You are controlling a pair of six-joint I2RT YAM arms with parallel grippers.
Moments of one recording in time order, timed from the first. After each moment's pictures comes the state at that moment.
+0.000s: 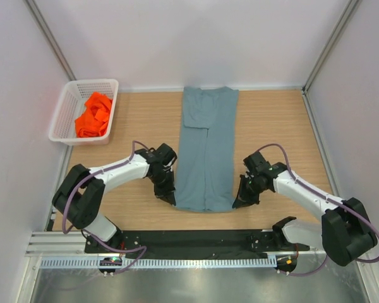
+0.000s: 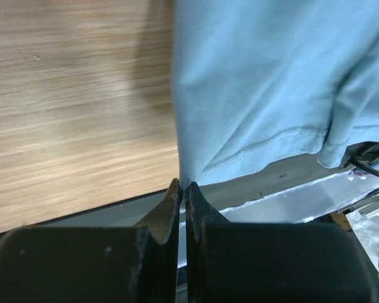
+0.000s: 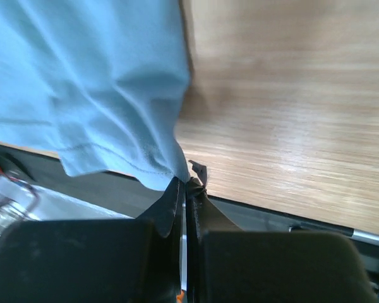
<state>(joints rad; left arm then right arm) -0.67 1.56 0.89 -0.76 0.35 -0.79 0.48 1.18 0.59 -0.74 -0.33 0.74</state>
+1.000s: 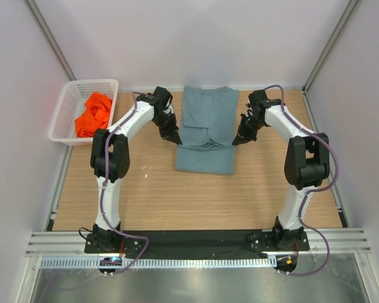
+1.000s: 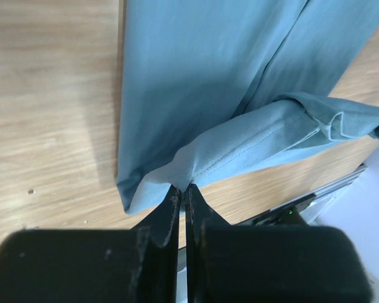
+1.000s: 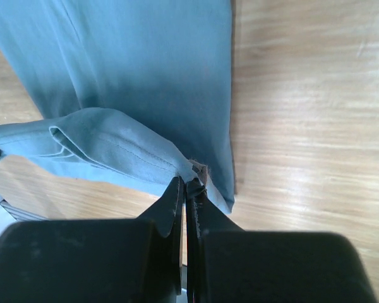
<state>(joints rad) -0.38 2.15 1.85 -1.00 0.40 -0.59 0.17 1.89 1.51 -0.87 -0.31 0.49</state>
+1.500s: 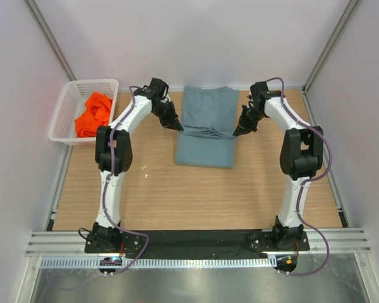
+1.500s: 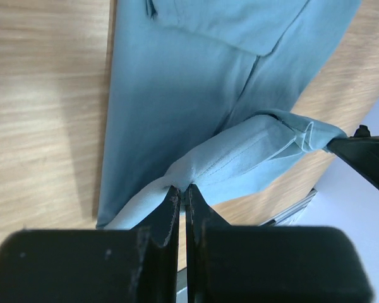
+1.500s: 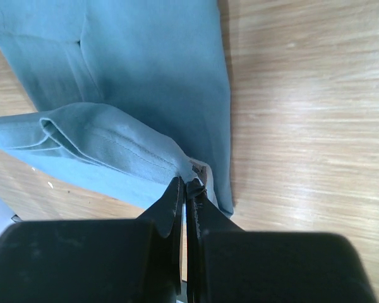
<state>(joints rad) -0.32 2.29 2.07 -0.94 0.46 -0.66 0.13 2.05 1.73 -0.92 -0.31 0.47</state>
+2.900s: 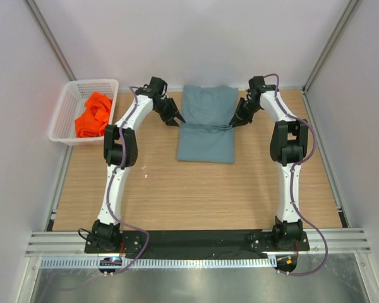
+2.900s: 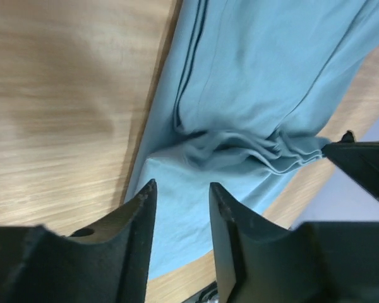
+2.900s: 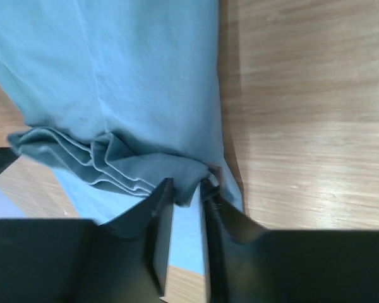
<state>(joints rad) -0.28 2.54 2.34 -0.91 0.46 -0.77 0.09 2.39 2.12 -0.95 -0.37 0.51</state>
